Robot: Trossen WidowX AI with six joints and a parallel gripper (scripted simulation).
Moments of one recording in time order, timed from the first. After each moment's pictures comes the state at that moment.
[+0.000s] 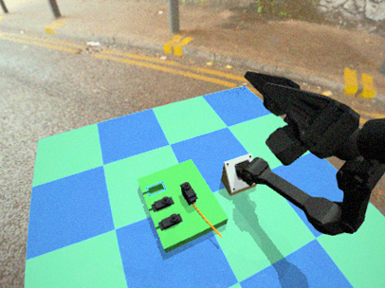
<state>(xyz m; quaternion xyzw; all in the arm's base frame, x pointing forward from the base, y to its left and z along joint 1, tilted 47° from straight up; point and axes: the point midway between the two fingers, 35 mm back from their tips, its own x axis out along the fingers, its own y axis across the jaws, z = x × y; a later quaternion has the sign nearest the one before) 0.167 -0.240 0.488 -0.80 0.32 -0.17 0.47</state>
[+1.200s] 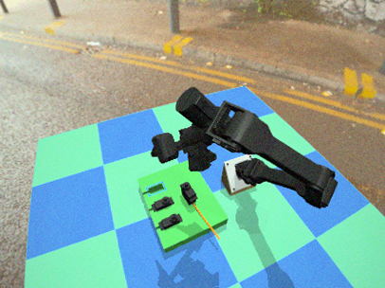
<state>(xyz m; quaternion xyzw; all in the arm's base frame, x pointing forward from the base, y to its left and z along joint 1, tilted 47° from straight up) 0.274 -0.182 0.198 -0.60 0.28 0.35 0.66</state>
